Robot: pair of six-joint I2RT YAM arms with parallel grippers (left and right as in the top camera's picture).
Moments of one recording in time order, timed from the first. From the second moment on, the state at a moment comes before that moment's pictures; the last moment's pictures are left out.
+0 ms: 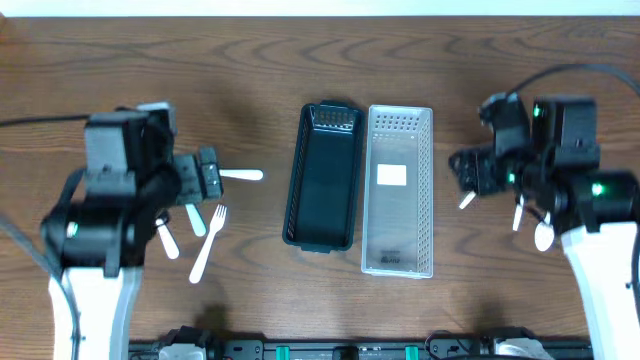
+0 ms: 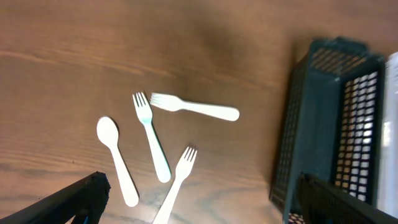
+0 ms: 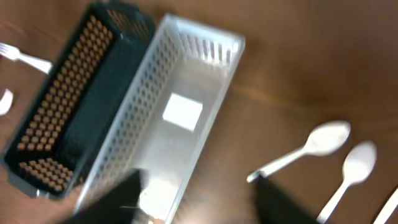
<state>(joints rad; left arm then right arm) -0.04 1.13 1.32 -1.15 0.00 -0.15 0.07 1.24 1.30 -1.01 -0.26 -0.09</state>
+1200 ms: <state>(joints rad) -0.04 1.29 1.32 -1.18 0.00 -0.17 0.28 1.99 1.45 -0.63 -0.08 -0.11</state>
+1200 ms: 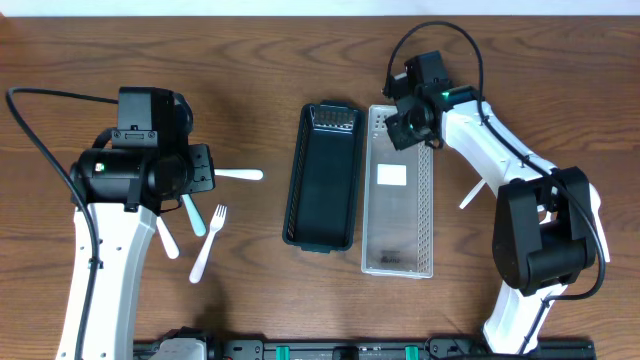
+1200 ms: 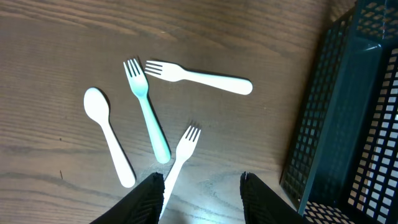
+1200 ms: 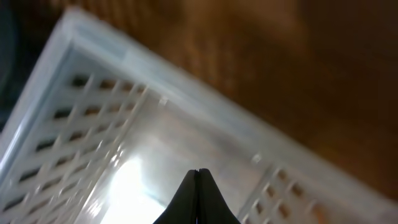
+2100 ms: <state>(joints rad) -0.04 1.29 1.32 -1.20 0.00 -0.17 0.30 1.99 1.45 -0.40 0.09 -0.08</state>
